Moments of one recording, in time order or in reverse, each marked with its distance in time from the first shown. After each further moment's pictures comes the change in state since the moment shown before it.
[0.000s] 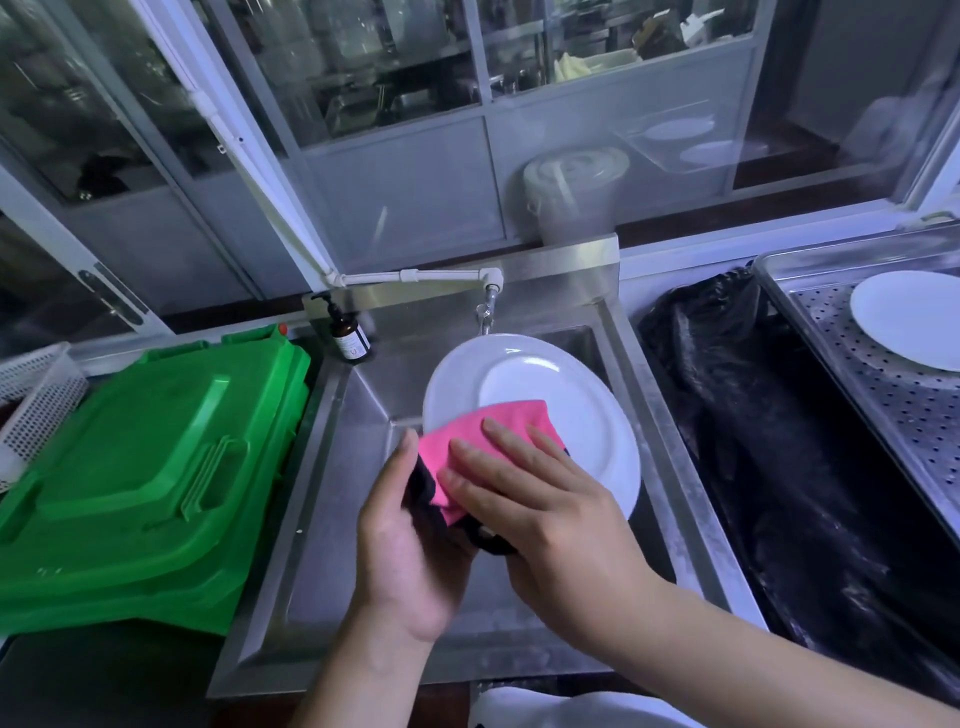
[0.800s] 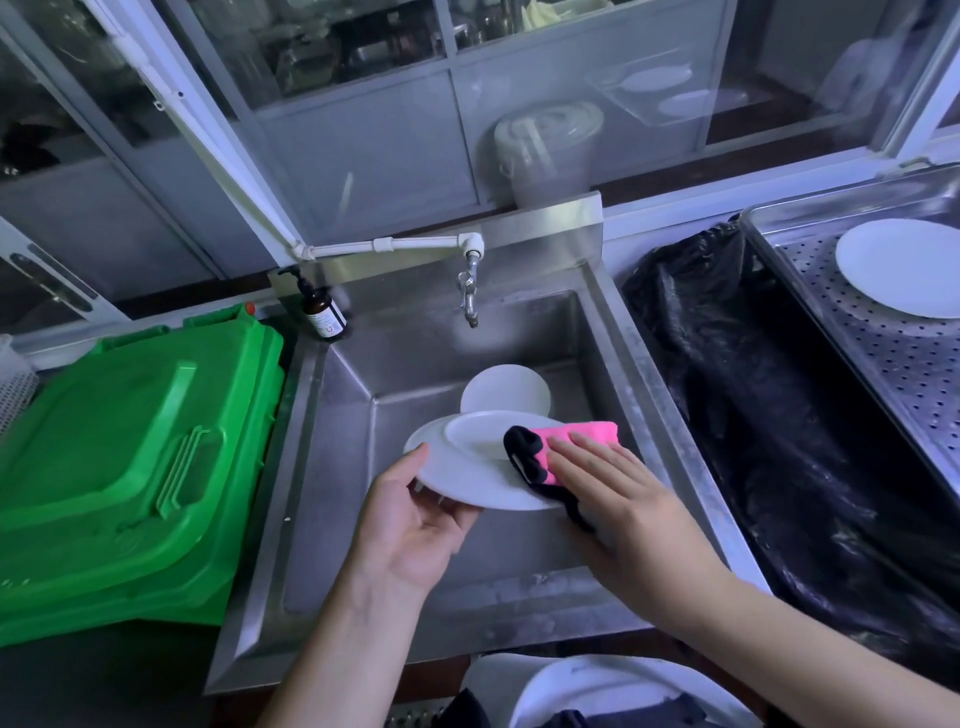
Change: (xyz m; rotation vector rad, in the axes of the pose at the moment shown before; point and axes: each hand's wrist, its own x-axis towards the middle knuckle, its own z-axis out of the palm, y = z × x) left_hand 0.044 -0.002 -0.034 -0.188 0.411 -0.338; right_hand -0.069 0.043 0.011 -0.003 -0.225 0.291
